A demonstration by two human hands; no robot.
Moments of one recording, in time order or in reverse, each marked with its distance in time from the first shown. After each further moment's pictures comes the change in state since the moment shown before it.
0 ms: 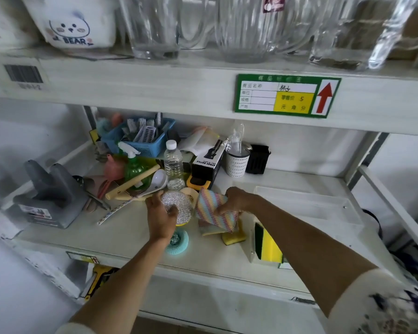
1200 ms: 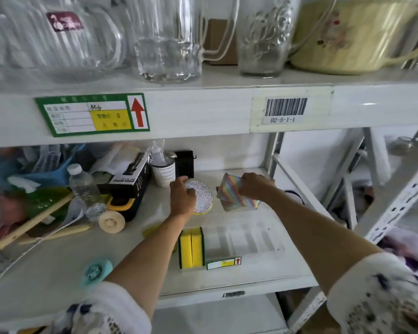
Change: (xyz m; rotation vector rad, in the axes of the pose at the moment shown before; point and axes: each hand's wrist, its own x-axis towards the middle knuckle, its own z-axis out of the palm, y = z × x) left_hand -0.040 0.190 0.178 -0.142 -0.403 0.067; right_hand -0.107 0.196 -0.113 -0.146 0.465 0.363
